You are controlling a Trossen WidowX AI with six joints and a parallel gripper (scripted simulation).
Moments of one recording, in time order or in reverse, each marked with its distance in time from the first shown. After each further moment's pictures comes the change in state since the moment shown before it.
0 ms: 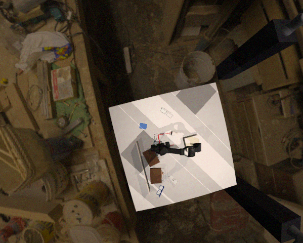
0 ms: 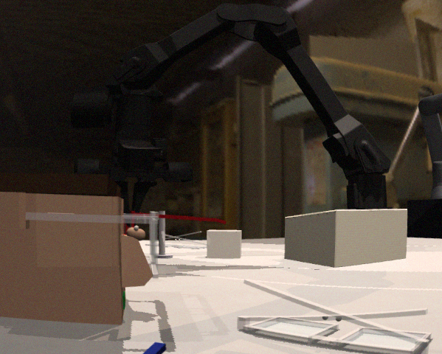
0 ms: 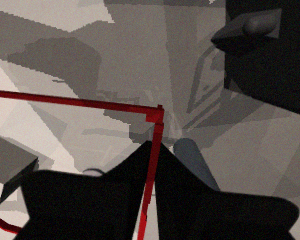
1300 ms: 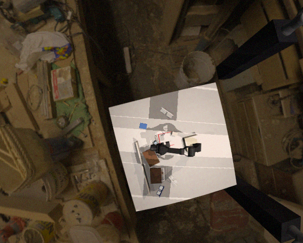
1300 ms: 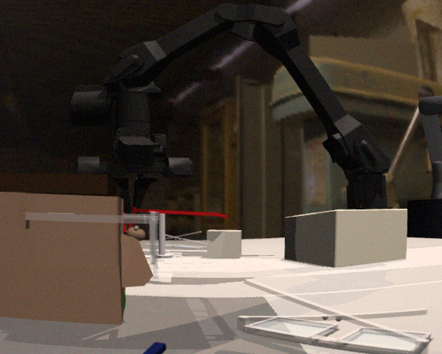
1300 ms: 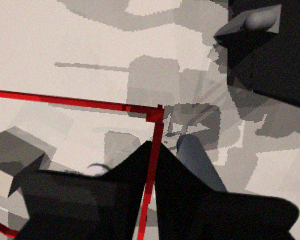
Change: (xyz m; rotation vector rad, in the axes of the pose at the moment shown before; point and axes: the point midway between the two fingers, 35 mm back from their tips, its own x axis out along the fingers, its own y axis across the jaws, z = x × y) arm -0.006 0.002 -0.004 0.003 -0.004 0.020
